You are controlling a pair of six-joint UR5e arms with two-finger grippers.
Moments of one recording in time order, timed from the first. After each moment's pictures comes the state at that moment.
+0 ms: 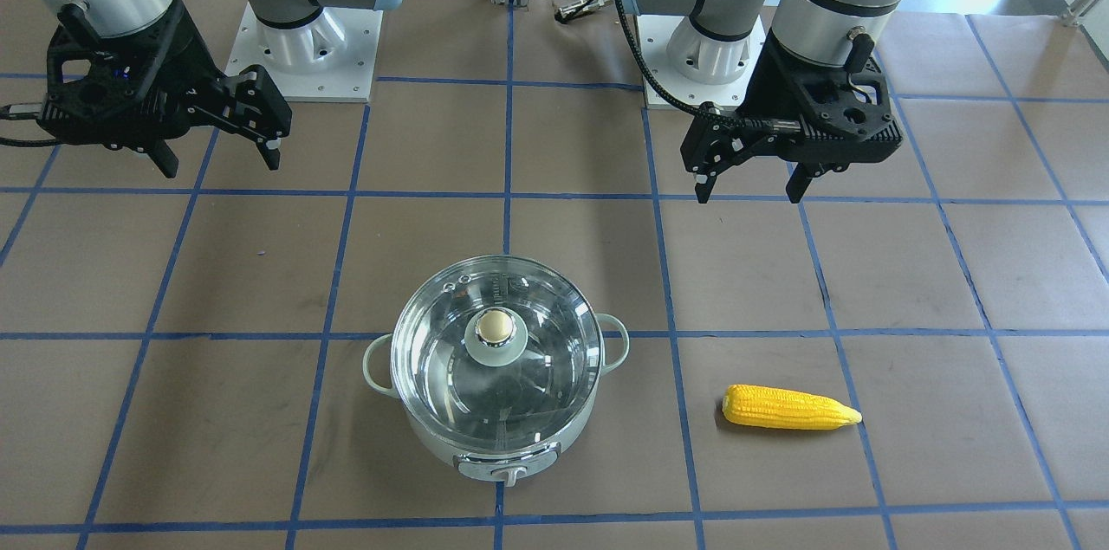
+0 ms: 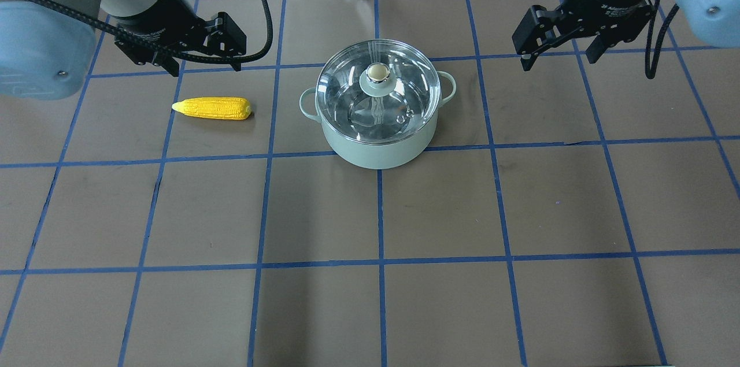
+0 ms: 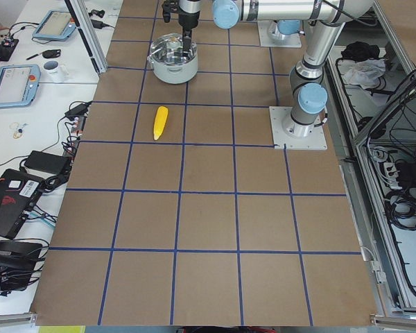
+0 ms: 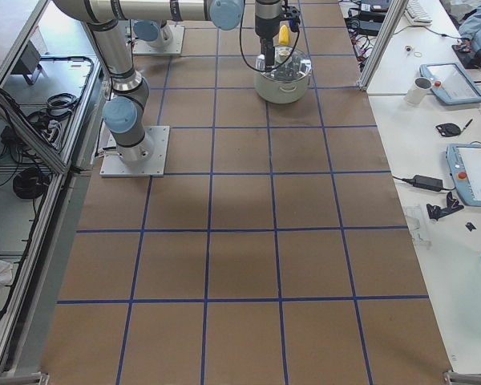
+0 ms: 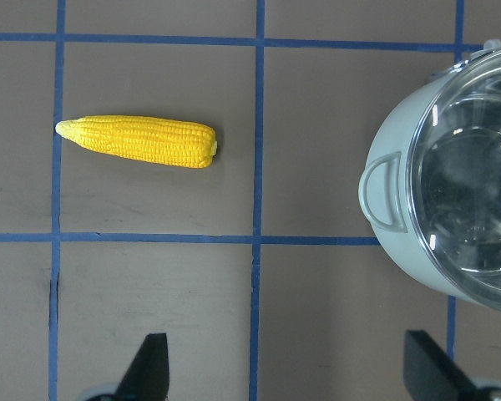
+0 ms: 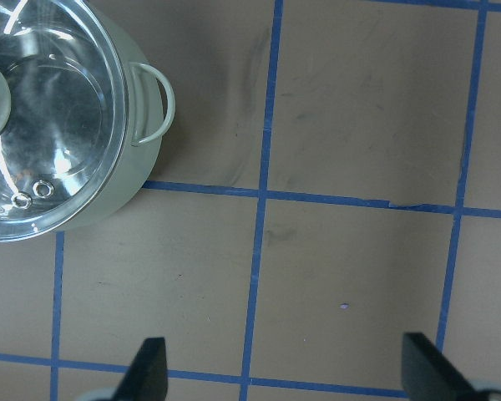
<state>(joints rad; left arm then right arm) -1.58 -1.58 -1.61 -1.36 1.56 -0.04 1.52 -1.57 1.56 -1.62 -1.54 -0.14</state>
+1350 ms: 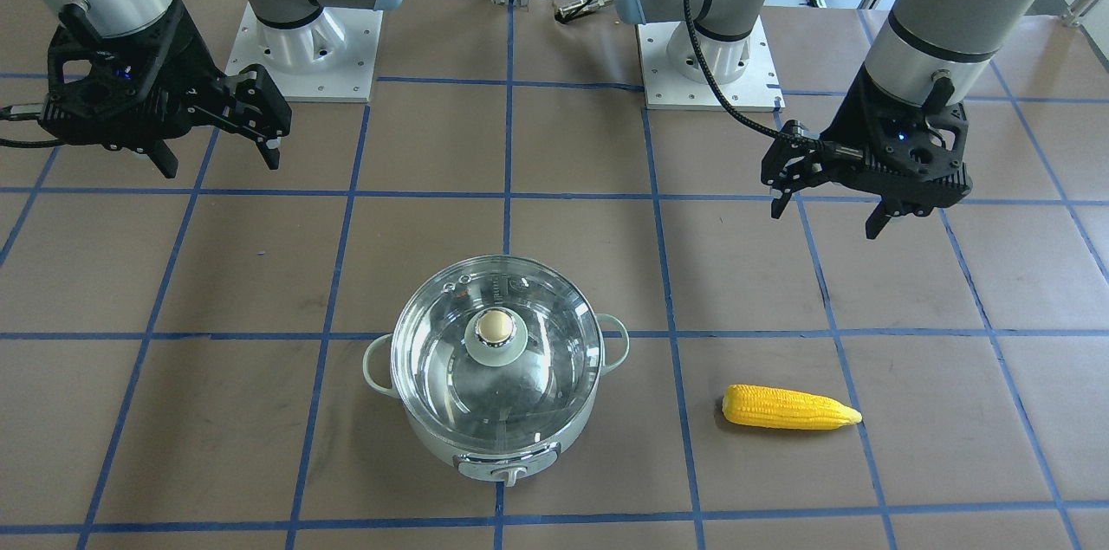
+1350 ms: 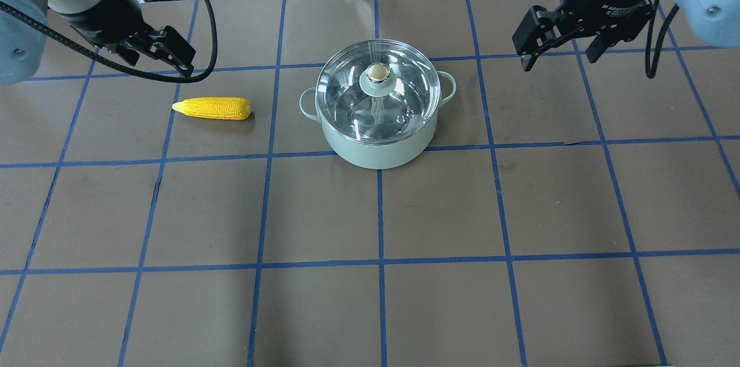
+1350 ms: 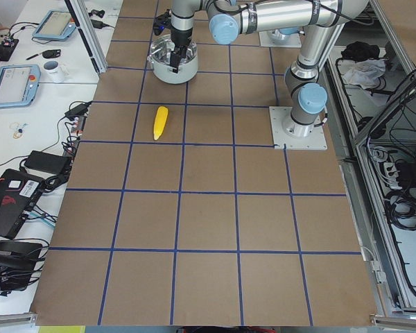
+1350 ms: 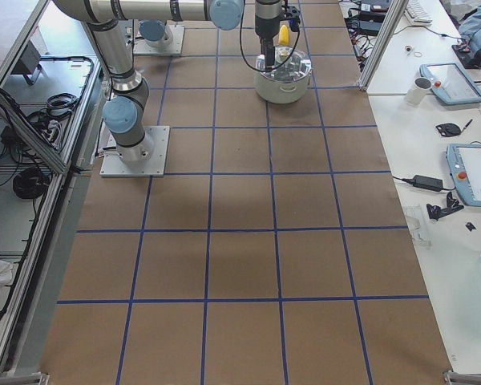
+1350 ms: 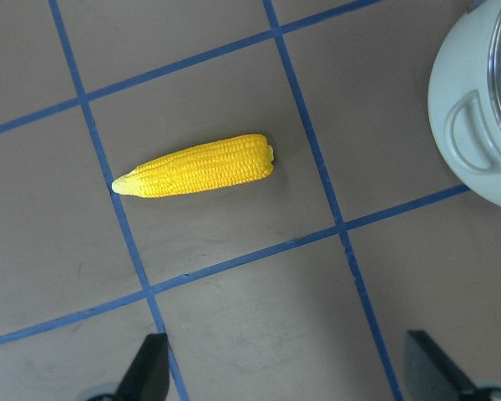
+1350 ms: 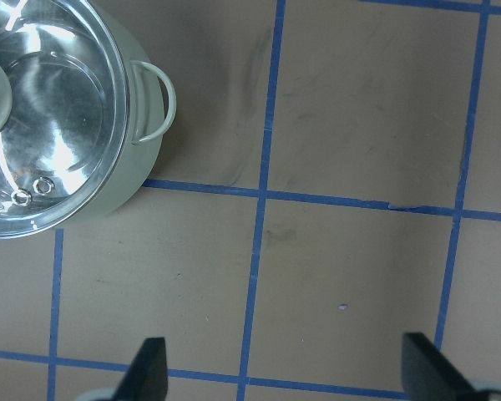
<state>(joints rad) -1.43 -1.61 -1.60 -1.36 1.56 0.44 1.52 -1.57 1.56 -1.62 -1.54 -0.15</state>
